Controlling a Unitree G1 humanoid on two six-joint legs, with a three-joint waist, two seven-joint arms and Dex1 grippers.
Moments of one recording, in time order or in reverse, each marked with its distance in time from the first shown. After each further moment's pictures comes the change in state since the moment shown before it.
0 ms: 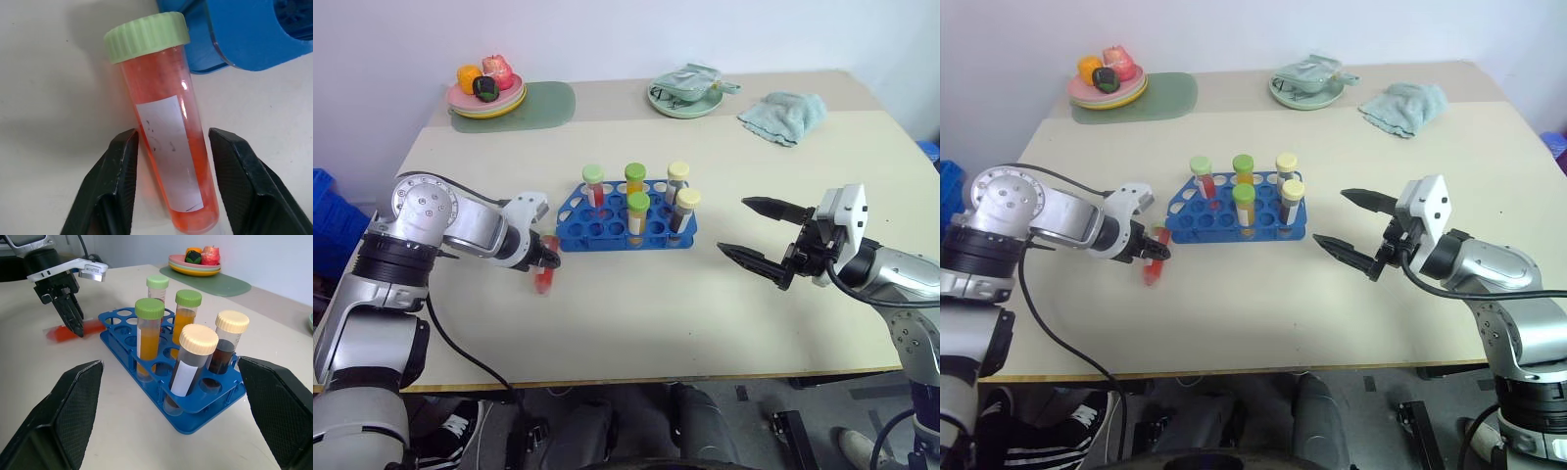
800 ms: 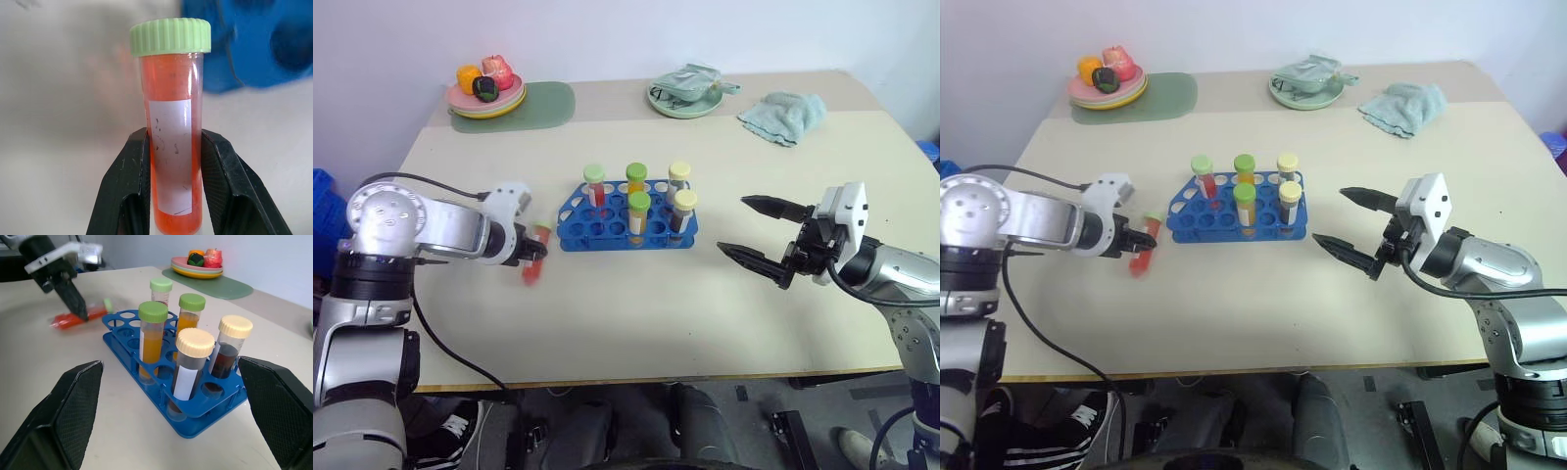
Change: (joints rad) left arm 0.186 0.015 0.269 -0.133 -0.352 -0.124 0.426; right arm -0.011 -0.001 0.000 0.004 -0.005 -0.005 0.018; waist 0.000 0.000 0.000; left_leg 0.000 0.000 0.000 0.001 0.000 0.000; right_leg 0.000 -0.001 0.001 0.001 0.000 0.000
